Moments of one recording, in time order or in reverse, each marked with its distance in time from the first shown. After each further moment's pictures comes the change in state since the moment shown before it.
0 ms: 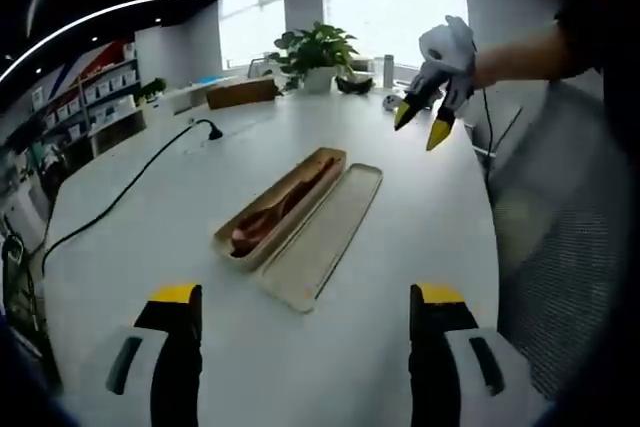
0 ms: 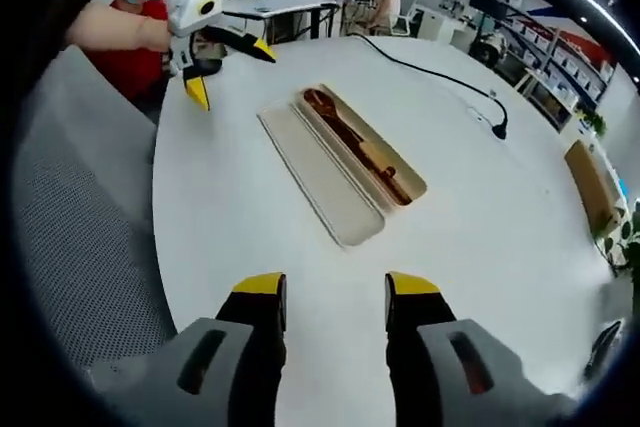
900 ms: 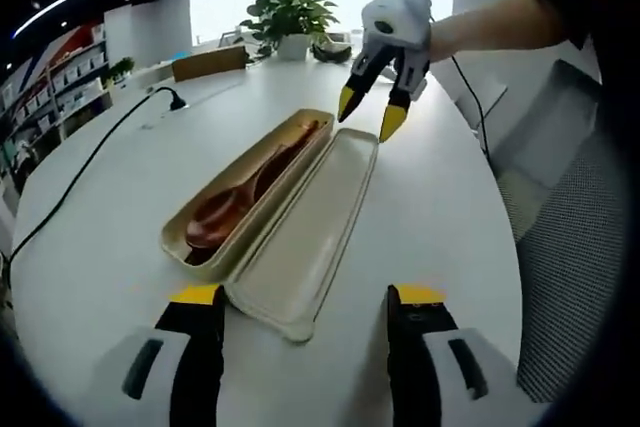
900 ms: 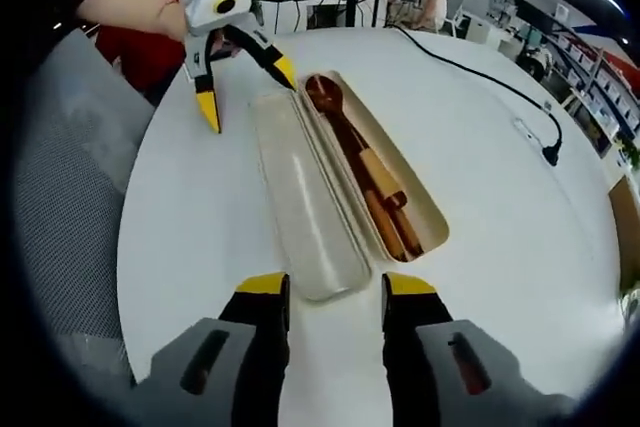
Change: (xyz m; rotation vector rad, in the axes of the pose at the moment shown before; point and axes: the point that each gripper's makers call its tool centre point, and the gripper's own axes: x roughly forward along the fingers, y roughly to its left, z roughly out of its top) left arm 0.051 -0.006 -0.010 0.037 0.085 -0.113; right arm 0.058 -0.026 0.020 -0.118 -0.011 0.138
